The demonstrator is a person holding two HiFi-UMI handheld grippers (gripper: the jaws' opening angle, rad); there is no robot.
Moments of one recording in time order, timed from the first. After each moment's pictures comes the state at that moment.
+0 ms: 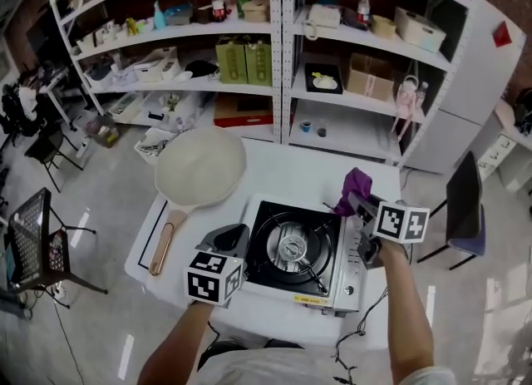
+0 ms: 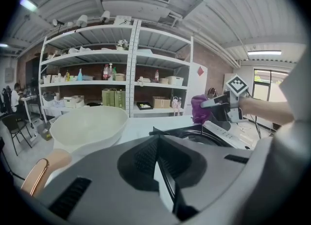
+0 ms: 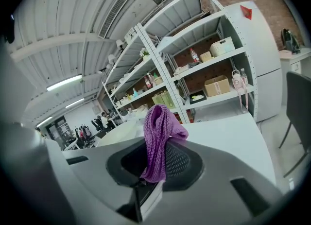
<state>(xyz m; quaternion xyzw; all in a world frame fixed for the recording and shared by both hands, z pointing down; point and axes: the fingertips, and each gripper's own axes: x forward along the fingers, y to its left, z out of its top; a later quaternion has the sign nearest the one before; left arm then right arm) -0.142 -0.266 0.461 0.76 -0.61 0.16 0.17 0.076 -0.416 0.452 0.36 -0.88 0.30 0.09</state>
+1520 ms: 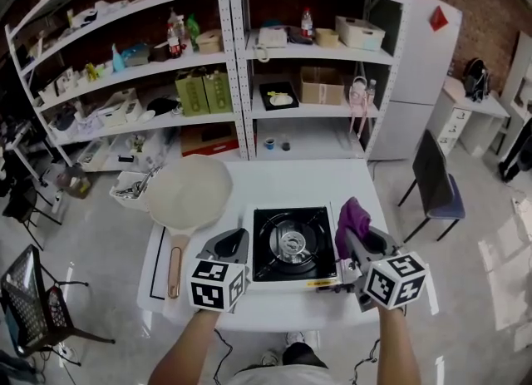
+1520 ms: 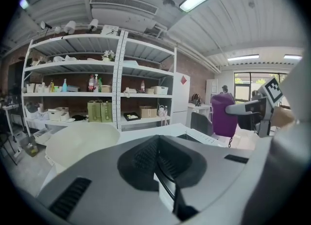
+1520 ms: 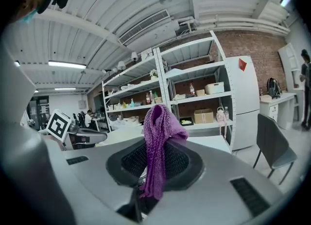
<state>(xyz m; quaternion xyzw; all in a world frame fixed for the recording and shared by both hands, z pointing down) -0.141 -0.243 0.409 0.82 -0.54 0.13 0.12 0.085 -0.237 0.379 0.48 -0.87 0.14 0.06</state>
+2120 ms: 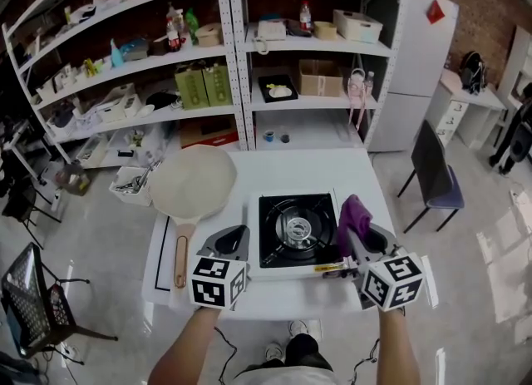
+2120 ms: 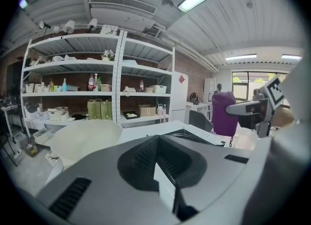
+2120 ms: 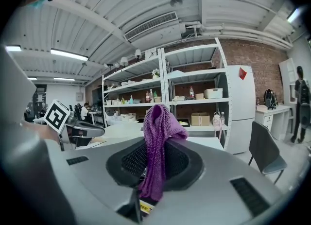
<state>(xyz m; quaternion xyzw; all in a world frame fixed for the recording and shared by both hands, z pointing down) -0.154 -0.217 0.418 0.83 -0.53 0.14 0.12 0.071 -0.205 0.385 0.50 -0.86 0.10 0.09</state>
